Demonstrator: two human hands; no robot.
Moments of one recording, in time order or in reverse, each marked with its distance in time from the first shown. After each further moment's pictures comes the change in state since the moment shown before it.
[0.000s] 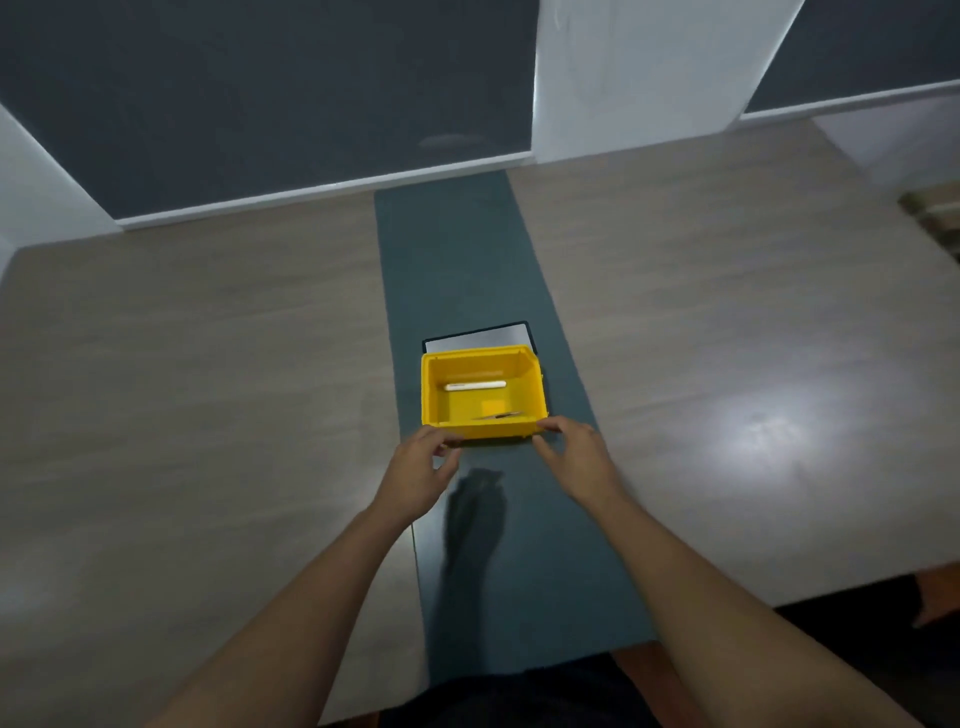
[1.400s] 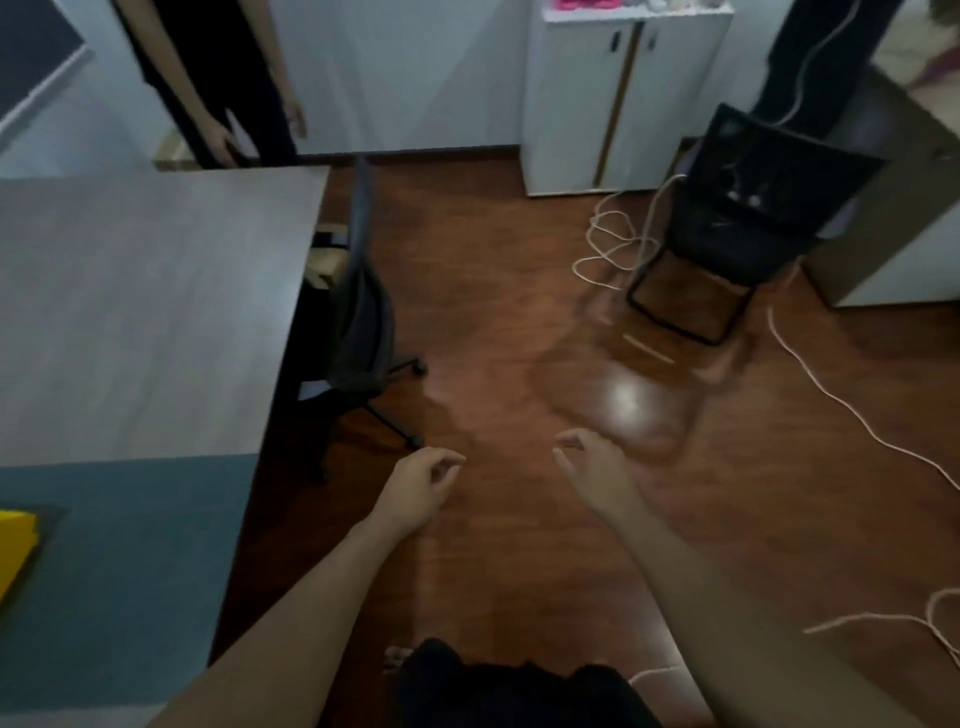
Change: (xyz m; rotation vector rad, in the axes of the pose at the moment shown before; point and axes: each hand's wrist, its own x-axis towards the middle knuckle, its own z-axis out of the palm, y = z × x) left_hand -0.483 0.237 0.299 0.333 -1.093 0.913; right_hand -0.824 0.183 0.063 0.237 1.011 0.995
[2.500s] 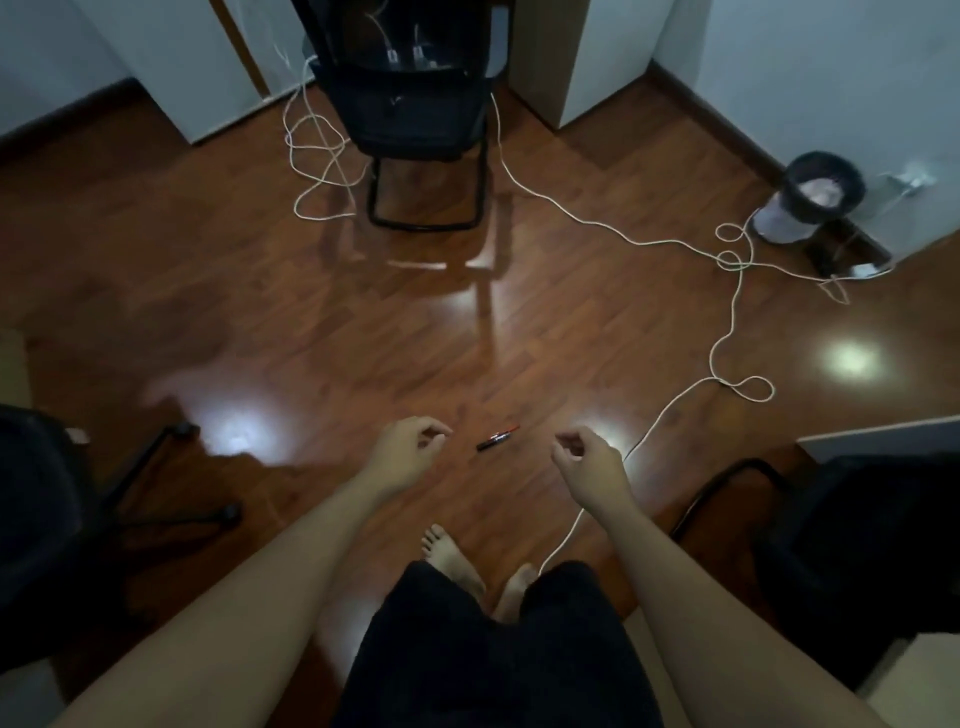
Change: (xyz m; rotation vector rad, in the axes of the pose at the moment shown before) left_hand 0.235 0.281 0.299 0.195 -0.542 0.266; right_hand -0.052 0.342 -0.179 0.344 0.317 0.763
